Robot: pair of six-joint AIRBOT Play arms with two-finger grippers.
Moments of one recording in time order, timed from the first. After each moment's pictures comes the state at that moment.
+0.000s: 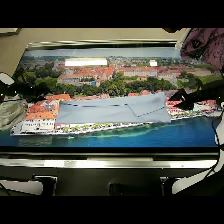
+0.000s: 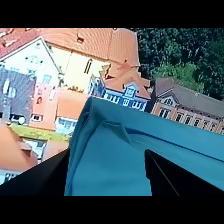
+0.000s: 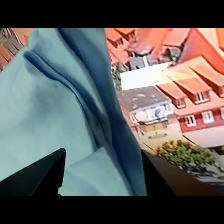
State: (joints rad) left arm 0.22 -1.63 1.49 1.20 -1.13 -1.70; right arm -0.43 -1.86 1.60 2.24 -1.38 -1.71
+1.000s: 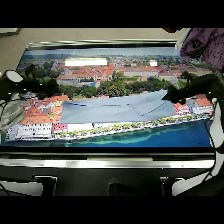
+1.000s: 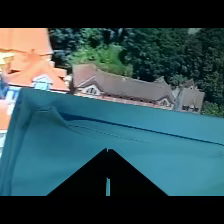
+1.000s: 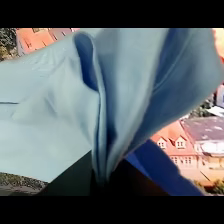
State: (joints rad) left arm 0.06 -1.64 1.50 1.05 -1.10 -1.70; right arm -0.30 -1.76 1.61 2.18 -1.35 -1.72
